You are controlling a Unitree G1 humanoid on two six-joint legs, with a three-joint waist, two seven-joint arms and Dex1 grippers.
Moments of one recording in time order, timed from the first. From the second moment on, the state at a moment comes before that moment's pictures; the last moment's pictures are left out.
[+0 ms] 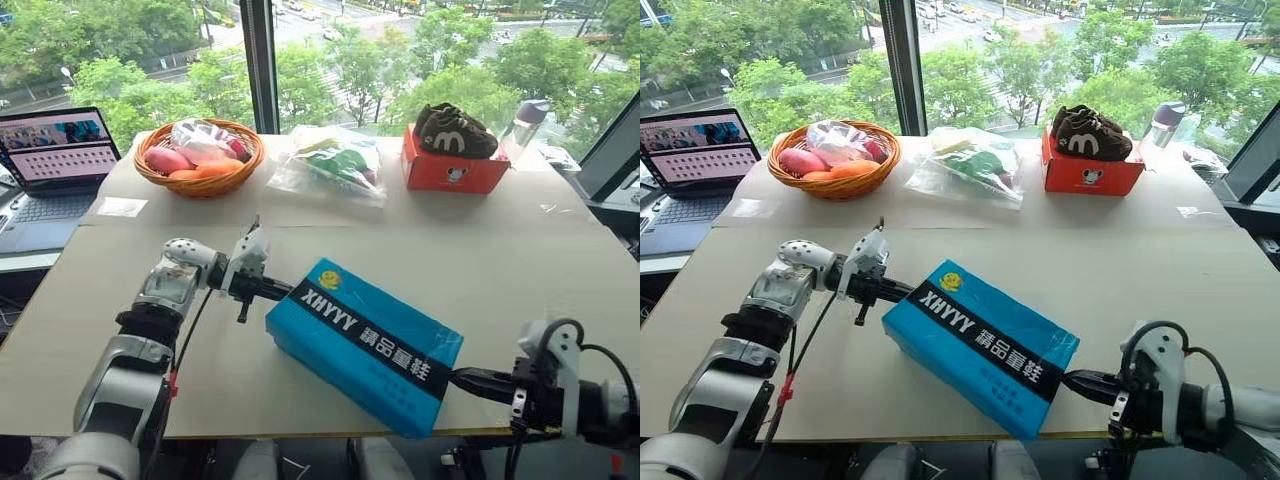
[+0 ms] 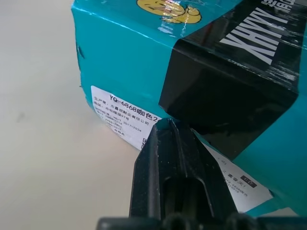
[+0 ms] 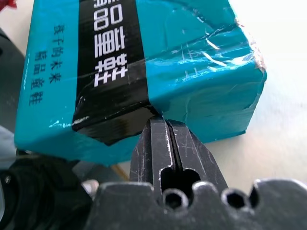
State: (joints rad) left arm -0.75 0.58 -0.17 0.48 -0.20 0.26 -1.57; right arm 0.22 -0.78 -0.44 -0.70 0.72 0.97 0.91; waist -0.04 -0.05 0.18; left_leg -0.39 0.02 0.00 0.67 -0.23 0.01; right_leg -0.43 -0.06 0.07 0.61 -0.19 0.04
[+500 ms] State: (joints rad) left arm -0.47 0.71 -0.04 0.12 -0.28 0.46 -1.41; right arm -0.42 -0.62 -0.04 -0.06 0.39 0.61 0.89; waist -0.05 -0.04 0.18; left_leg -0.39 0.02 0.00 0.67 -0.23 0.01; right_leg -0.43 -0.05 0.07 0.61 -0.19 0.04
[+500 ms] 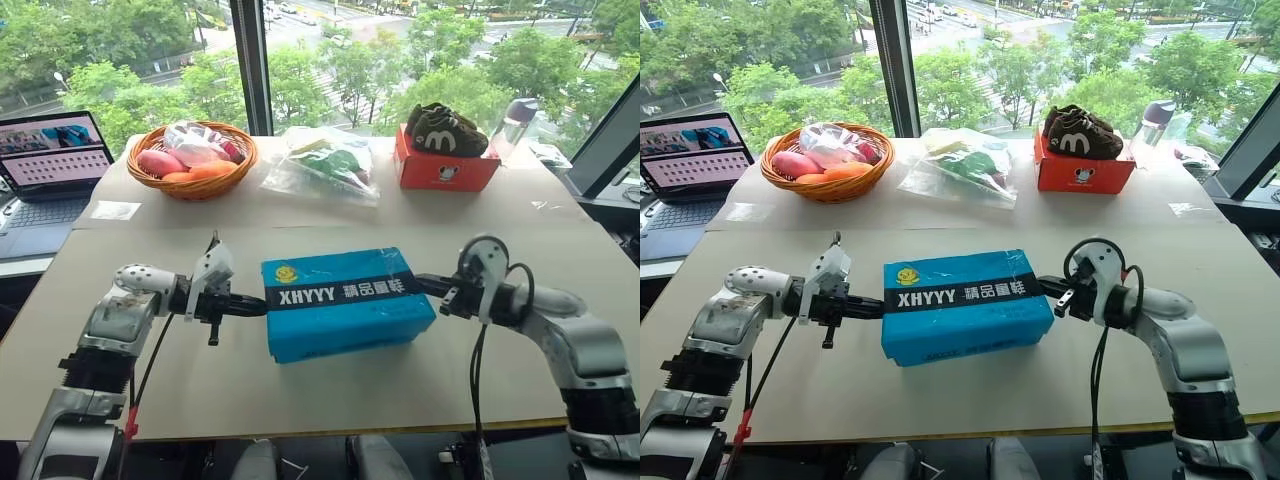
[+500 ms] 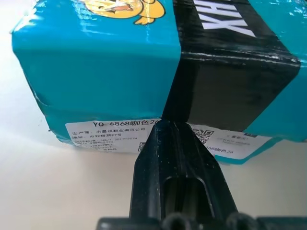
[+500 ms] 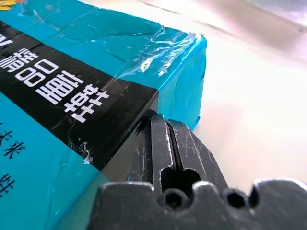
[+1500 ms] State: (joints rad) left arm -0.56 0.83 -0.05 0.29 -0.17 0.20 -1.33; right arm -0.19 -0.86 0.01 -0.15 0.42 0.62 1.11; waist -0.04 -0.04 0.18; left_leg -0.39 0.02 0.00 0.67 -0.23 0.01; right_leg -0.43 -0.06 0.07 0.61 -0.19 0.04
